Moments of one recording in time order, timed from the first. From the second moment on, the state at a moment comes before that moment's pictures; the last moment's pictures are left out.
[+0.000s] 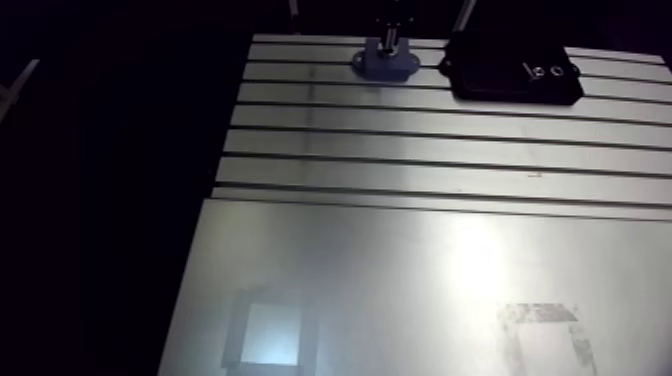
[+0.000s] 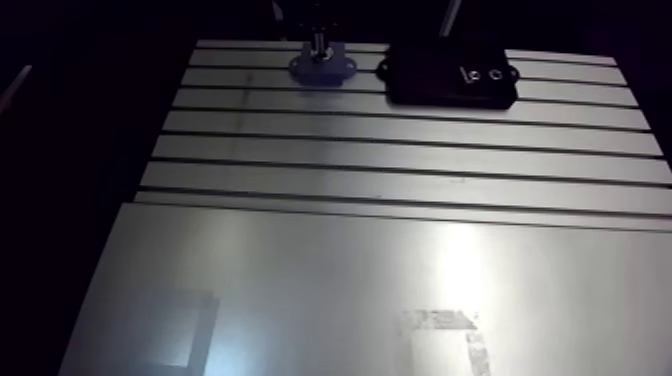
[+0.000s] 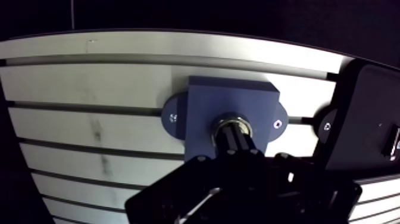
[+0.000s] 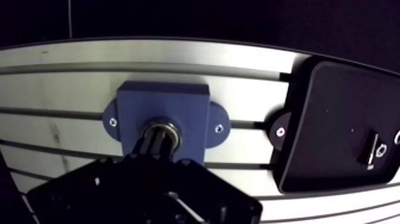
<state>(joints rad) 0.03 -0.90 1.42 -2.00 -1.57 -1.61</state>
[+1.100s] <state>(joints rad) 0.03 -0.90 1.43 -2.01 -1.57 -1.62</state>
